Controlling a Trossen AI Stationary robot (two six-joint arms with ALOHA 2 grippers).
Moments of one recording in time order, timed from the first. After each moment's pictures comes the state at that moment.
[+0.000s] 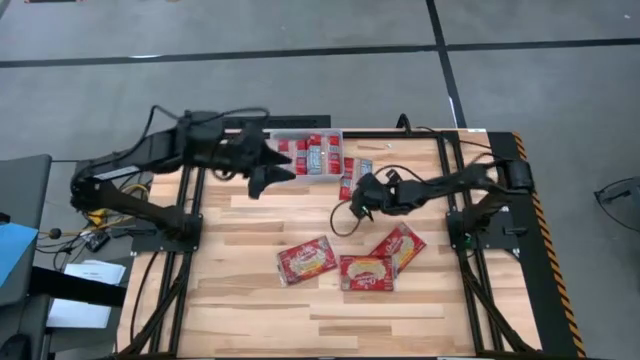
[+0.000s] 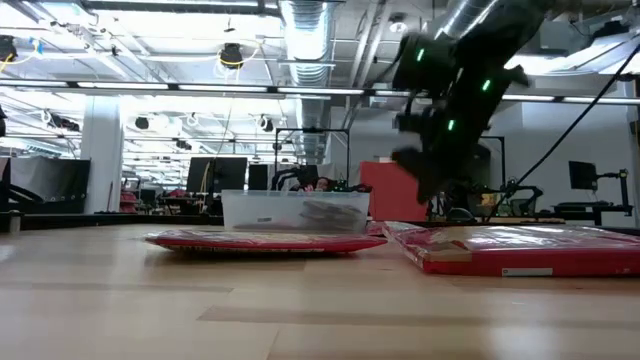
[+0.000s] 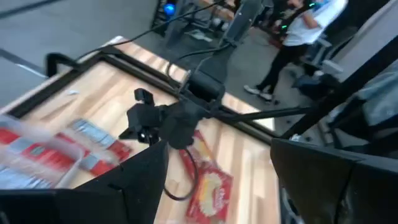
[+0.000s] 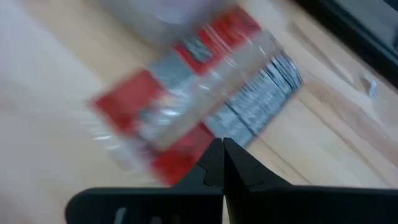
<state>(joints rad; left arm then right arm) 0.12 1.19 1.49 -0.54 0.02 -0.46 -0.10 1.63 0.85 -0.35 0.62 0.60</state>
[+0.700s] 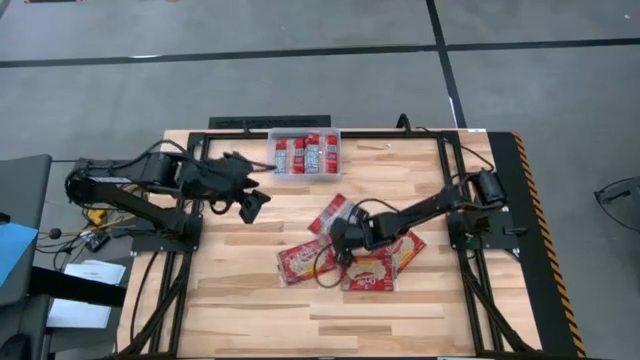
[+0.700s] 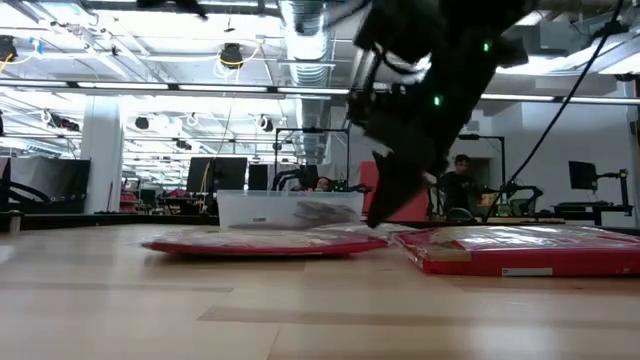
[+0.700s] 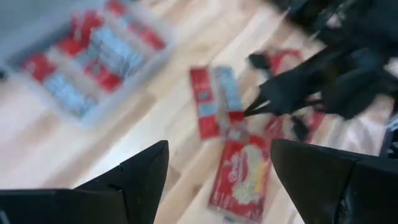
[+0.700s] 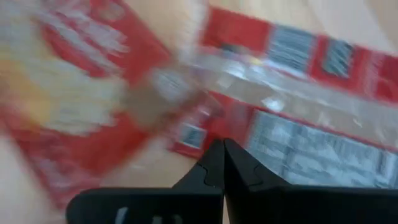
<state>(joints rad) -0.12 1.13 1.35 -0.95 -0.38 -0.71 0.19 1.86 1.06 -0.26 0.34 0.50</state>
